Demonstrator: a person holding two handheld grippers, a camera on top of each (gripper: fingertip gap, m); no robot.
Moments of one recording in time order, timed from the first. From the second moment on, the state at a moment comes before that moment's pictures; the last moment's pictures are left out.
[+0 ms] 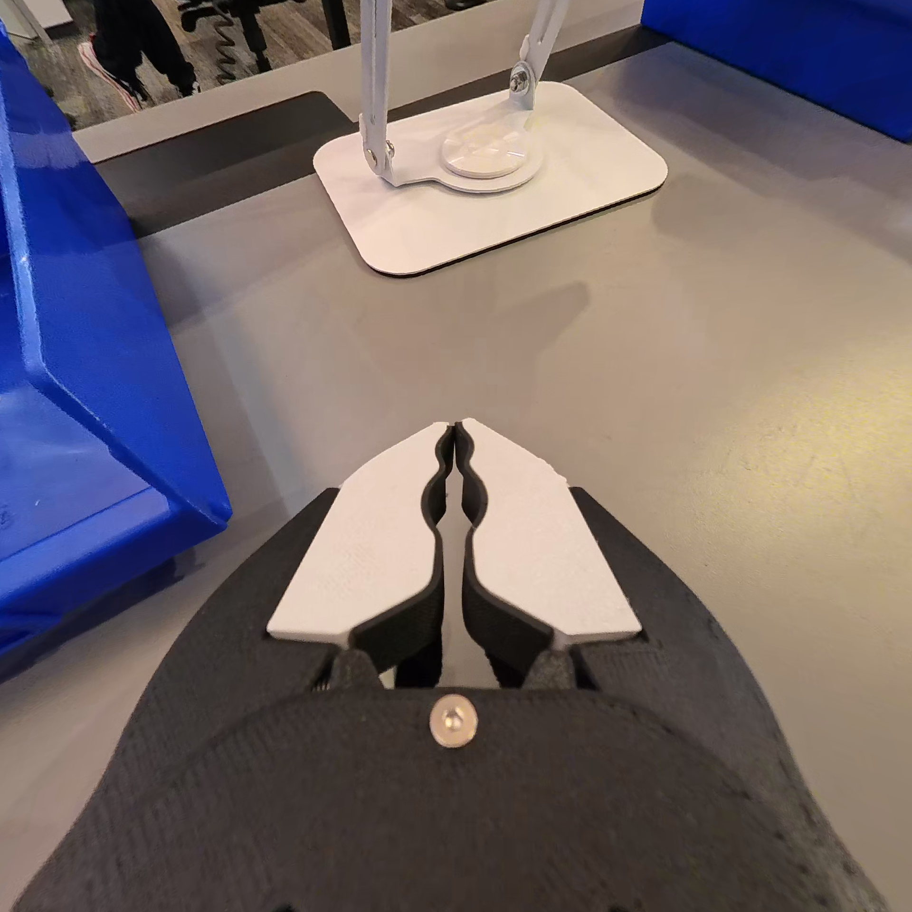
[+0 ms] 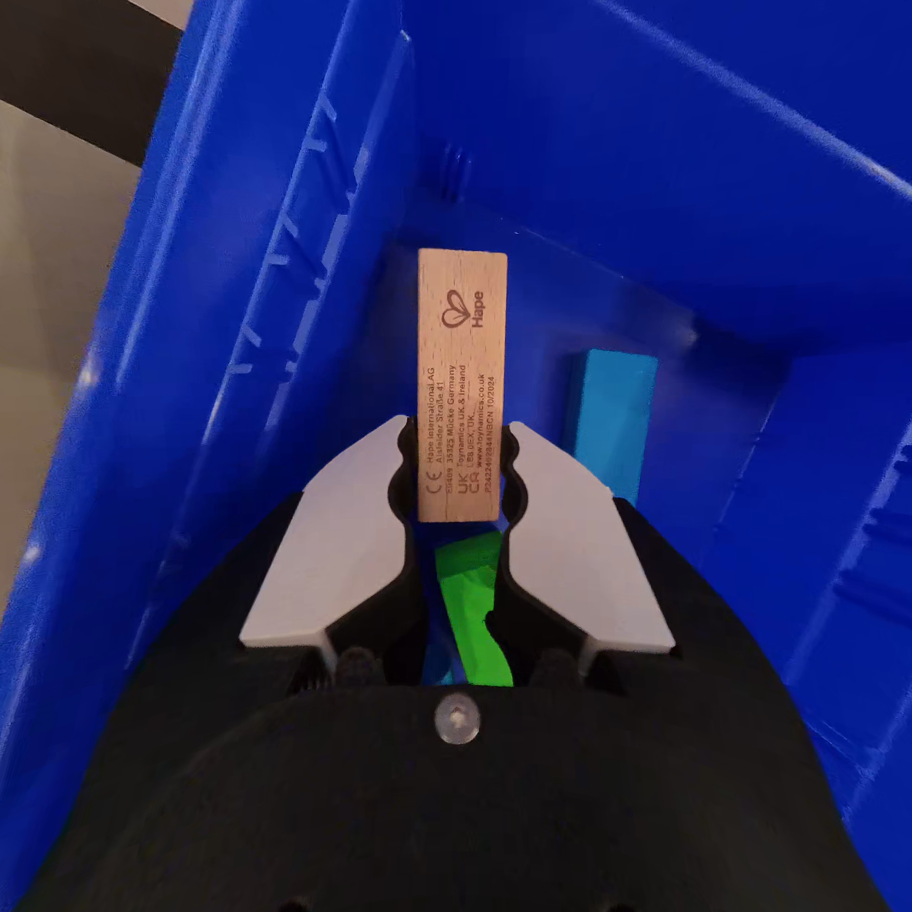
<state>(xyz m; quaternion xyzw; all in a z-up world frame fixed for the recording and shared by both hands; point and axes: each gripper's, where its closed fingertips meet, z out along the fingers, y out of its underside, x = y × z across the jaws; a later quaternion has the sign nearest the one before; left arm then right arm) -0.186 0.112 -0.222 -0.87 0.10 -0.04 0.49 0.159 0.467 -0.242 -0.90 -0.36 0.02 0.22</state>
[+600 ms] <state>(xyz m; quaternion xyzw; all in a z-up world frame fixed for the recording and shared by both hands) -0.314 0.066 -0.133 -0.78 -0.09 0.10 0.61 0.311 0.381 -0.098 -0.83 -0.26 -0.07 0.49</state>
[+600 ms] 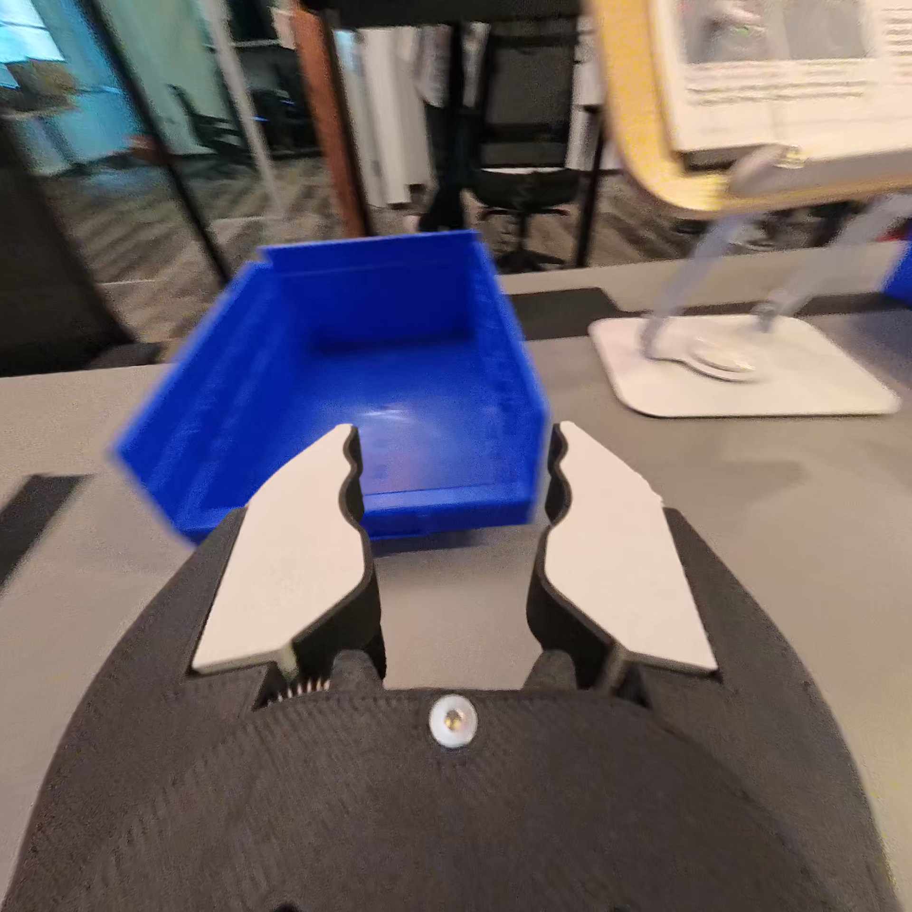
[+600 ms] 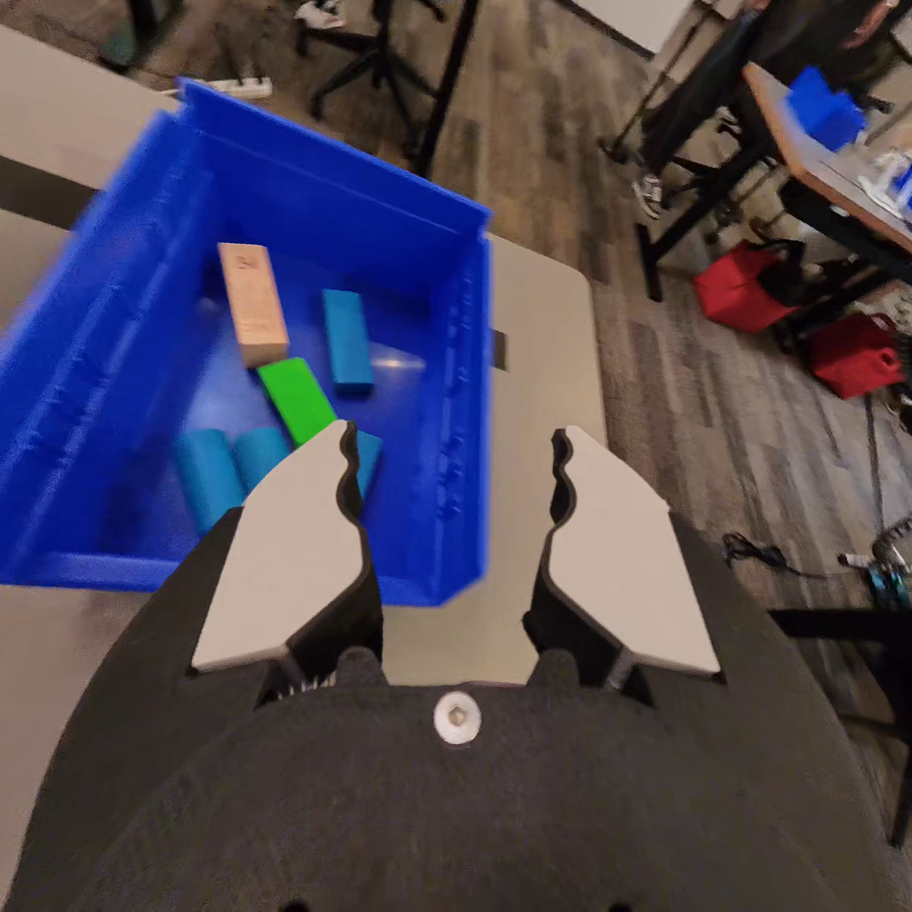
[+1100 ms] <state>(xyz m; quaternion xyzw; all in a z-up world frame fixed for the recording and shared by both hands) -0.473 0.076 -0.187 -0.83 -0.19 0.04 0.52 0.357 0.374 -0.195 -0.90 -0.21 0.12 0.35</state>
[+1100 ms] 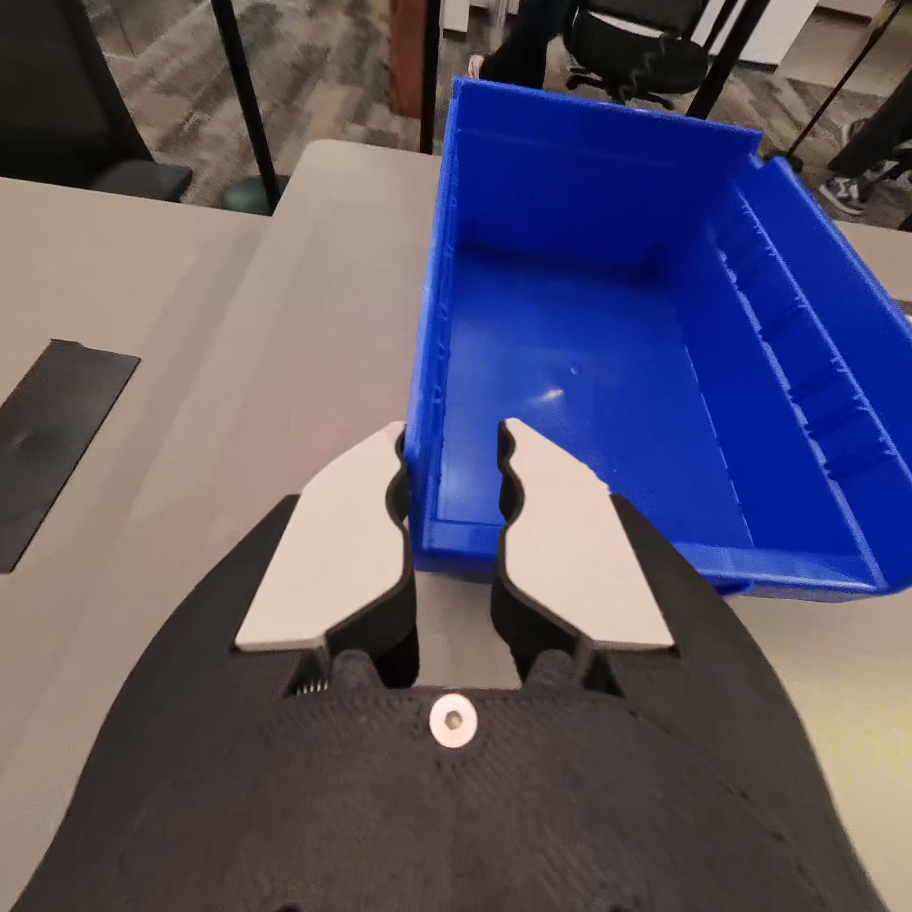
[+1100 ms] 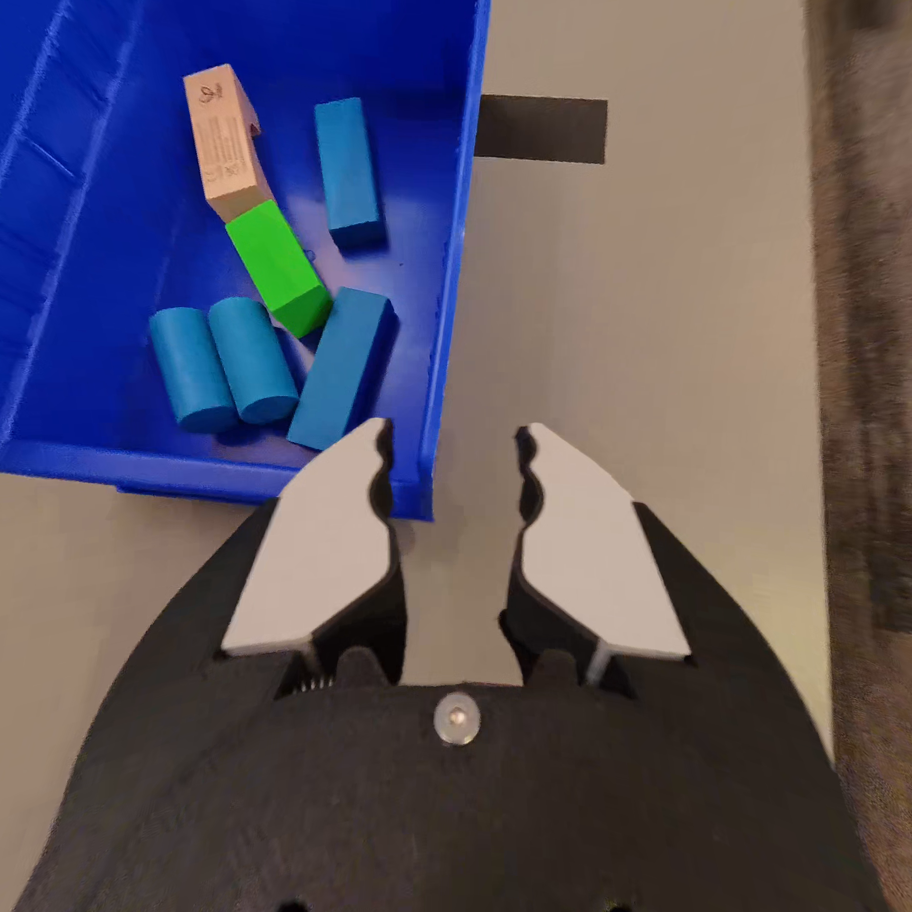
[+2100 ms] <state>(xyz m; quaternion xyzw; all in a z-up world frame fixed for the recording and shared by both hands) -0.399 -0.072 -0.190 -0.84 0.08 -0.20 0.50 0.352 0.281 -0.216 -0.82 -0.46 0.15 0.31</state>
